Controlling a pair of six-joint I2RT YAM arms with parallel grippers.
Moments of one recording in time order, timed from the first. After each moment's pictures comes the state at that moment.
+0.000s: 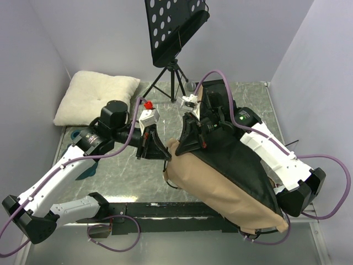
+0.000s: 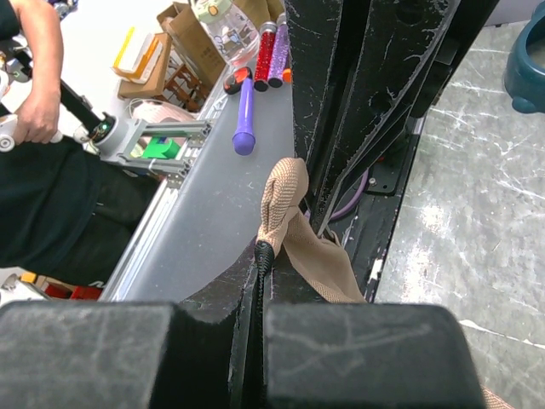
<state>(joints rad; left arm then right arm) -0.66 1.07 1.18 -0.49 1.08 -0.10 0.65 1.32 1.43 -0.65 -1.37 -0.07</state>
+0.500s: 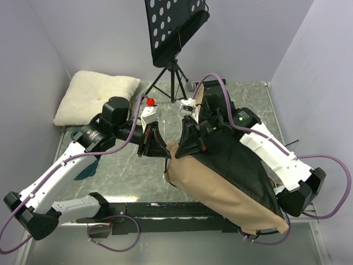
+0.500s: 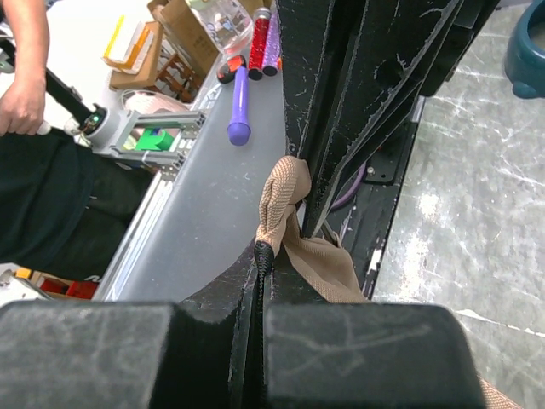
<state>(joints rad) -0.66 1.11 1.25 -0.52 1.08 -0.09 0.67 1.32 1.44 -0.73 -1.34 -0.15</state>
